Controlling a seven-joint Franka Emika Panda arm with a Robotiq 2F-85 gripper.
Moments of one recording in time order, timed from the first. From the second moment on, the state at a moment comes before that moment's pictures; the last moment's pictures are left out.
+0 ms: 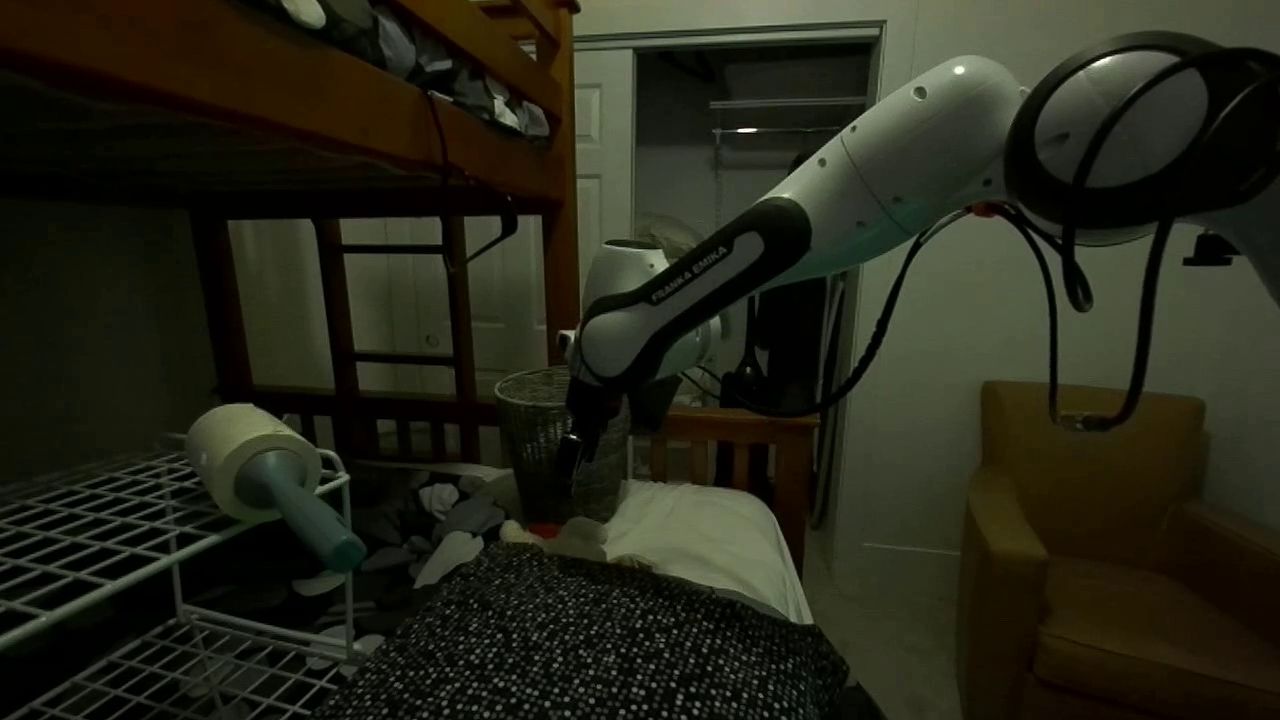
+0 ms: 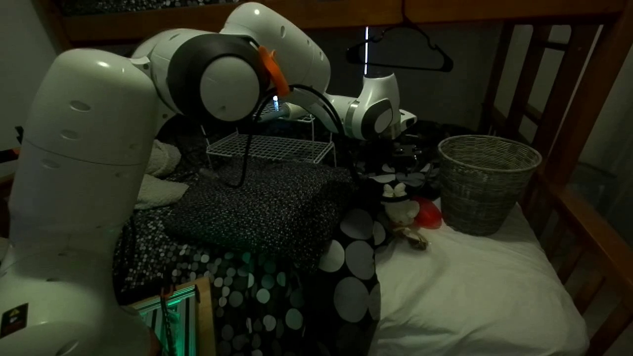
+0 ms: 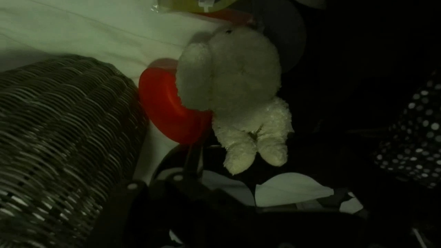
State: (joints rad) arm 0.21 0.53 0.14 -1.64 -0.13 2.50 -0.43
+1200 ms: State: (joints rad) arm 0.21 0.95 0.12 -1.41 -0.24 2.81 -0.41
